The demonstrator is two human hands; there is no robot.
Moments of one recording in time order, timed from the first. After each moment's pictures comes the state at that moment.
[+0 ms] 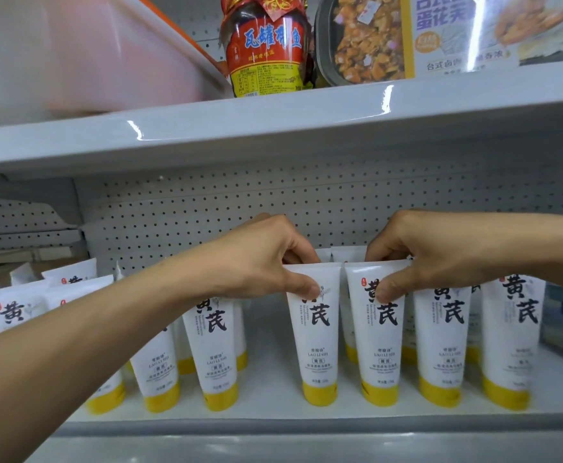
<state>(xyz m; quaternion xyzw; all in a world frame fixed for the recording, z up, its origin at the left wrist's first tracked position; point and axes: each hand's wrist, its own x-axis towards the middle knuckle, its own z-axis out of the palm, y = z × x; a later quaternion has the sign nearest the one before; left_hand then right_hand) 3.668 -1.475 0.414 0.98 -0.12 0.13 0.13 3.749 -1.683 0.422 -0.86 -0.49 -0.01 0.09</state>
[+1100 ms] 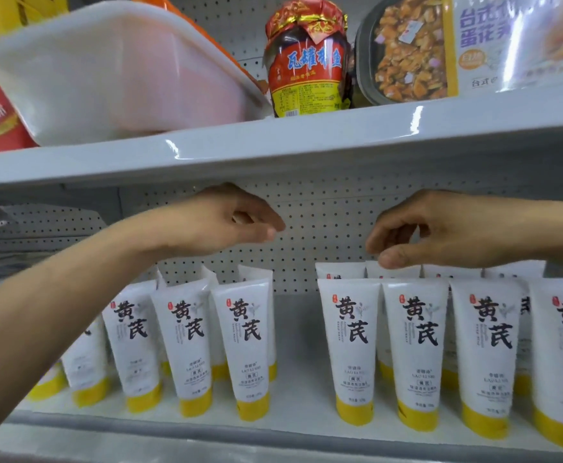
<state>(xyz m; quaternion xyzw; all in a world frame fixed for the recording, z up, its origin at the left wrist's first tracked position) 3.641 -1.401 0.456 0.97 -0.03 0.20 0.12 3.759 -1.663 0.446 -0.84 -0.52 -0.07 0.13</state>
